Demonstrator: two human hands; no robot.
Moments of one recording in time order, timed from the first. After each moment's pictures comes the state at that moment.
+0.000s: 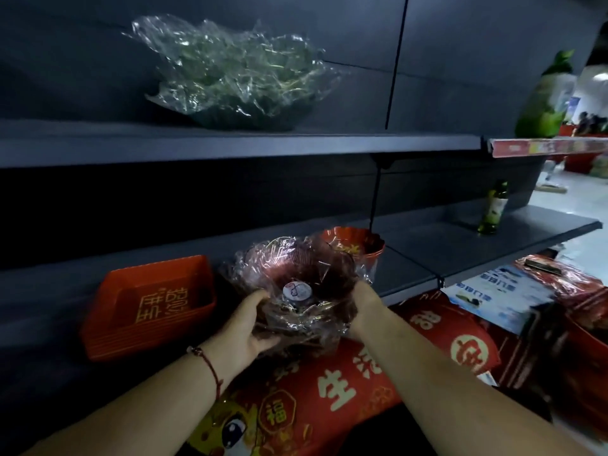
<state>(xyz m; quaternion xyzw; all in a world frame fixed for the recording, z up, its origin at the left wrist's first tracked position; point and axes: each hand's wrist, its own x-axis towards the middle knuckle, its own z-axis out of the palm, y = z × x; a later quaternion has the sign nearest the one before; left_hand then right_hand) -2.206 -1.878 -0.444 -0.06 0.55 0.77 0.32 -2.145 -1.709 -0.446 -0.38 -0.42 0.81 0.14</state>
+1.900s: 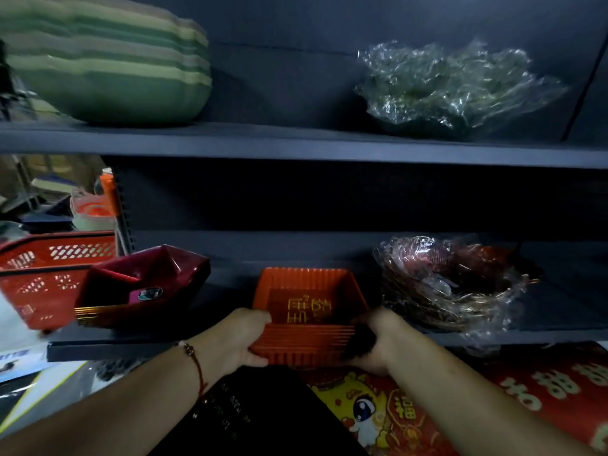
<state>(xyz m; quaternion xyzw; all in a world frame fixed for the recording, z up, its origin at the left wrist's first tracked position) -2.241 -2.138 -0.459 -0.06 0.74 0.62 0.24 -2.184 -1.940 -0.438 -0.34 -0.52 0.78 -0.07</state>
